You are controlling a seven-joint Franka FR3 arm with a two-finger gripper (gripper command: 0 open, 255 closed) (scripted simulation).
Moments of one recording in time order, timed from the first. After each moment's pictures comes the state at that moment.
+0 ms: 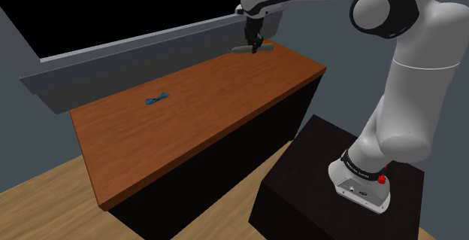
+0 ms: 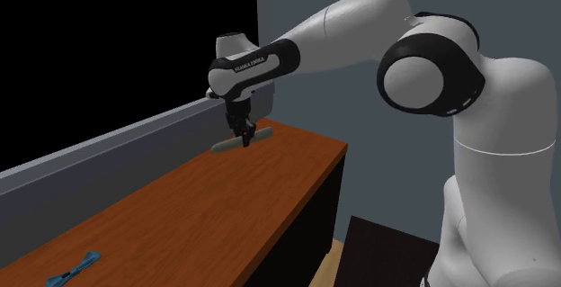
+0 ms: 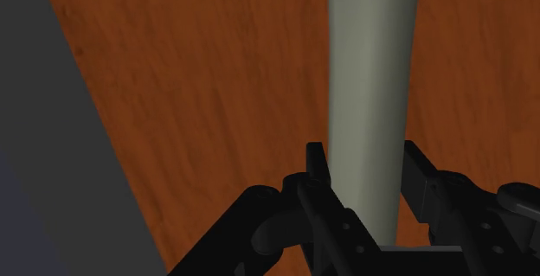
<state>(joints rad) 0.18 0.31 -0.45 -1.69 0.07 2.02 -1.45</state>
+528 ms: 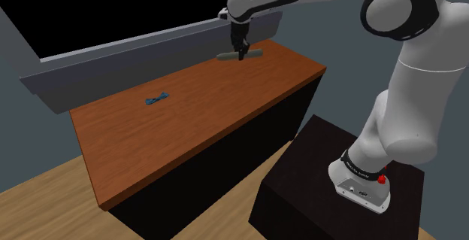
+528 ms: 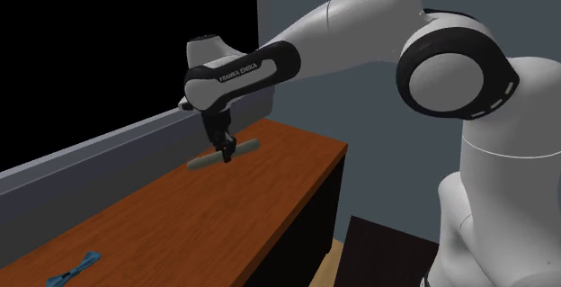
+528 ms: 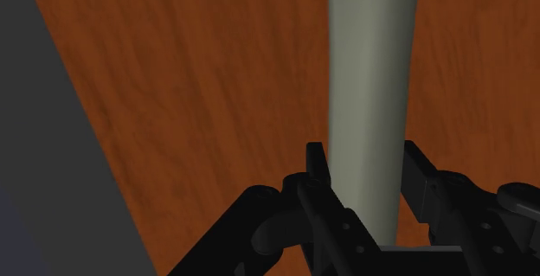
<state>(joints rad) 0.31 0.27 -0.40 -1.73 0.03 2.01 -1.27</state>
